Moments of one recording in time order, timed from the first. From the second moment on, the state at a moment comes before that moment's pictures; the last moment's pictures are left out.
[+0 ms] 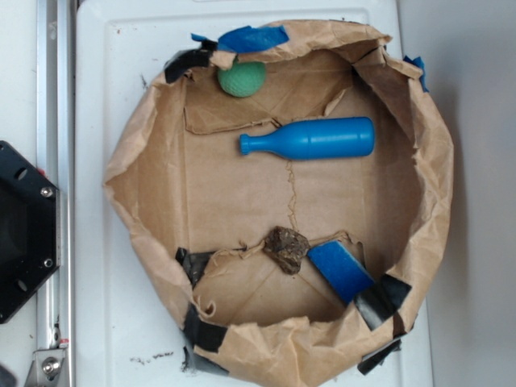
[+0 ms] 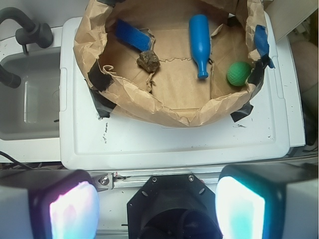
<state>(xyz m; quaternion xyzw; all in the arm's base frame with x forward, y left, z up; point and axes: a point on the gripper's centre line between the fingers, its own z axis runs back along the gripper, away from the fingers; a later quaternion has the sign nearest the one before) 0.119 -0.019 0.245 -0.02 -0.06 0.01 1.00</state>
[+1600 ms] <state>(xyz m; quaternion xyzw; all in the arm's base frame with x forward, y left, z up) 0.222 -0.039 0.208 -0.08 -0.08 -0.20 0.97</state>
